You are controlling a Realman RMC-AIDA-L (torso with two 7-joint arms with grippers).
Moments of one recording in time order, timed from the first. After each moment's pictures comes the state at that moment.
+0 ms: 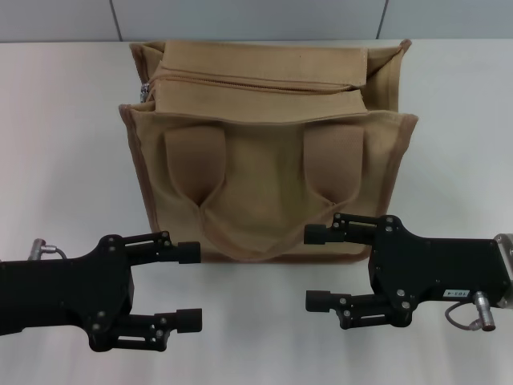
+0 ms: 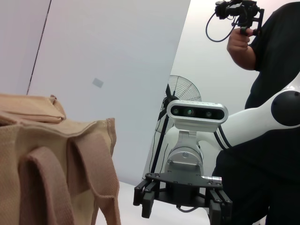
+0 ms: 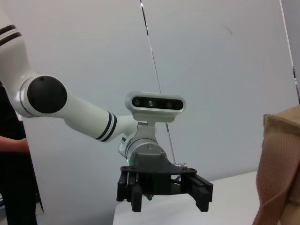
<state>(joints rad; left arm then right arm) -0.40 -2.00 0.78 0.49 1.90 1.98 -1.13 0.44 2.08 -1.00 -0.46 -1.70 -1.79 1.04</state>
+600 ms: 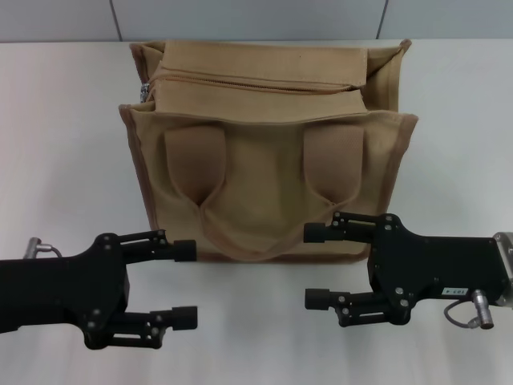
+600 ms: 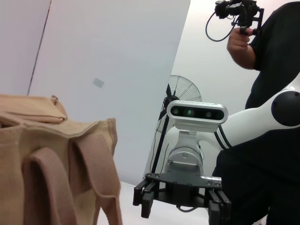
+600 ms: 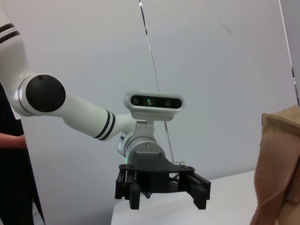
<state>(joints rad) -0.40 -2.00 0.77 0.49 1.90 1.98 -1.13 0.44 2.08 -1.00 -0.46 -1.70 -1.78 1.04</state>
